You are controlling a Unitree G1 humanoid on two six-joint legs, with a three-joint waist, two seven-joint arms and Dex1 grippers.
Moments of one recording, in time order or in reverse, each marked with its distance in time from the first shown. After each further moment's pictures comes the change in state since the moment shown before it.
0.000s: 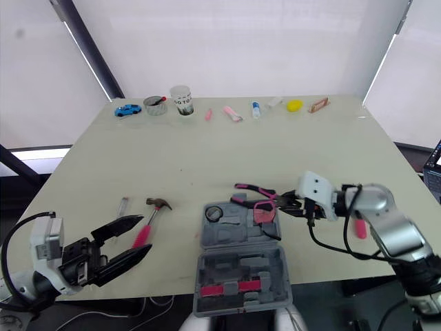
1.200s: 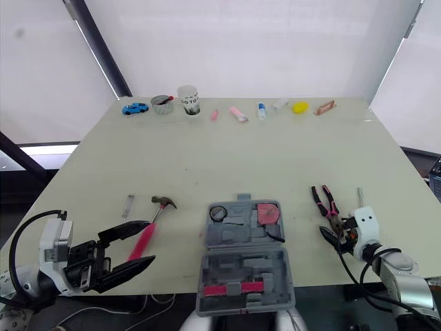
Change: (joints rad) left arm -0.049 0.043 -0.079 0.005 0.063 -0.049 -0.098; right arm 0.395 0.342 -0.385 0.366 0.048 -0.023 -0.563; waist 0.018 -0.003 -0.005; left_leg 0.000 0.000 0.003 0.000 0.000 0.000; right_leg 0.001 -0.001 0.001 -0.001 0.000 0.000
